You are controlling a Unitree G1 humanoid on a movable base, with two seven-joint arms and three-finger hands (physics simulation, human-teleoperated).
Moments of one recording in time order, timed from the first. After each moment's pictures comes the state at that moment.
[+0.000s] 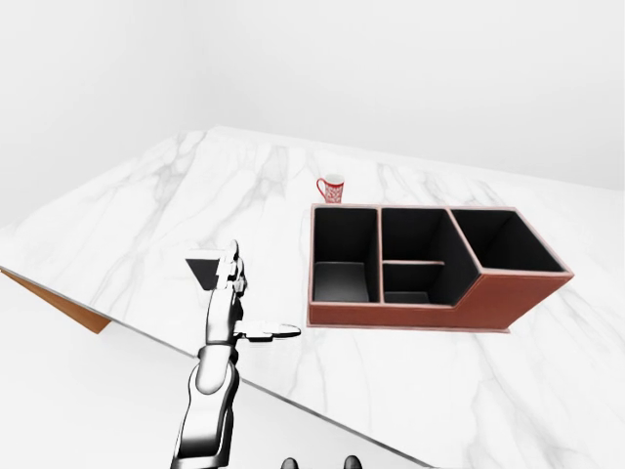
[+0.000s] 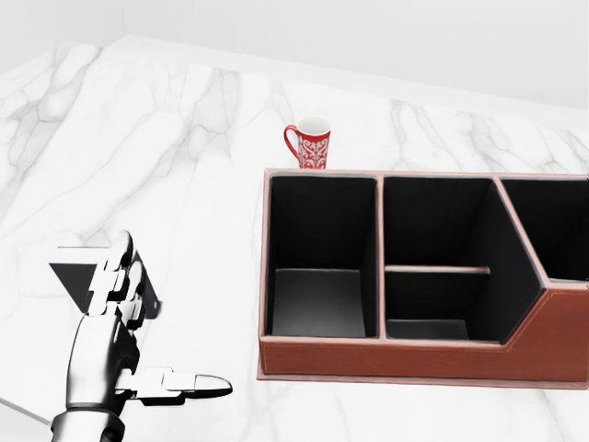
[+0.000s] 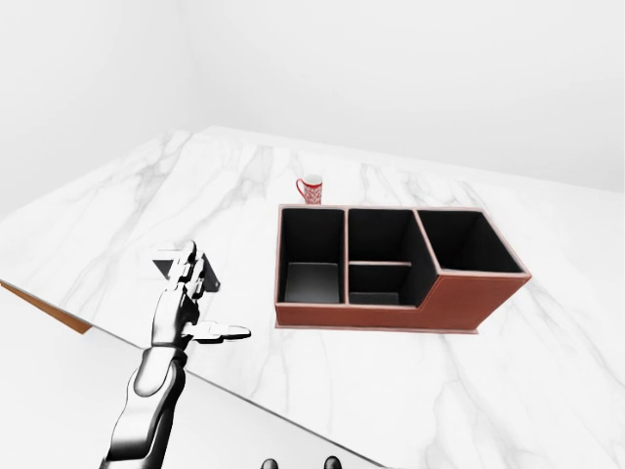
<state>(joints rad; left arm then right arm) 0.06 0.01 0.01 -0.10 0.03 -0.03 -0.03 0.25 -0.27 -1.32 -0.50 0.80 0.09 0.28</state>
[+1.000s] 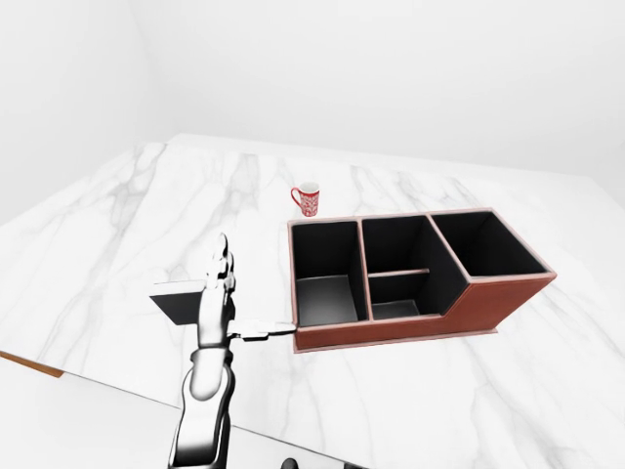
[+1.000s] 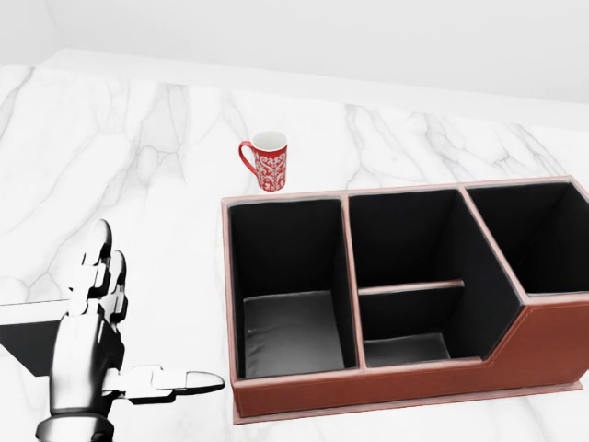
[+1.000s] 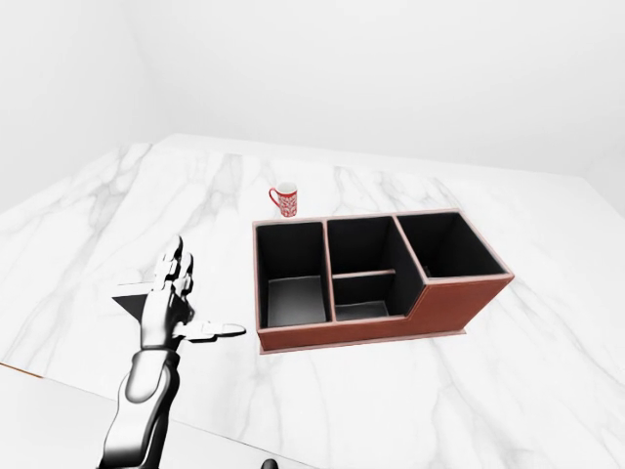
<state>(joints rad) 0.09 0.01 0.02 -0.17 0.06 -0.06 0.00 0.25 -0.27 -1.32 -0.50 0.82 0.09 0.28</state>
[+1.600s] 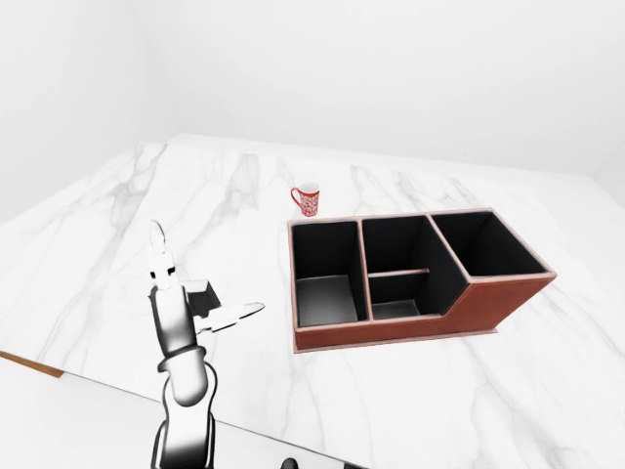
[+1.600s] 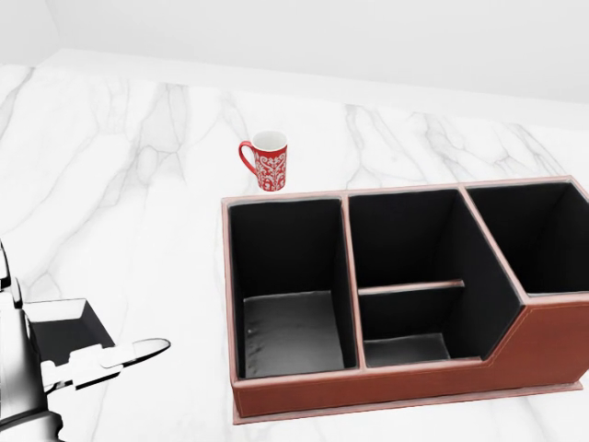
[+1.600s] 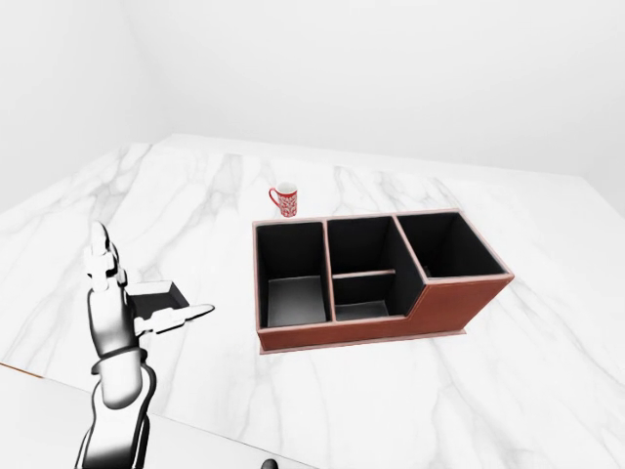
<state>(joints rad) 0.10 0.01 0.09 -0.30 0.35 -0.09 0.29 0.25 -0.27 -1.32 -0.49 0.81 0.09 0.28</state>
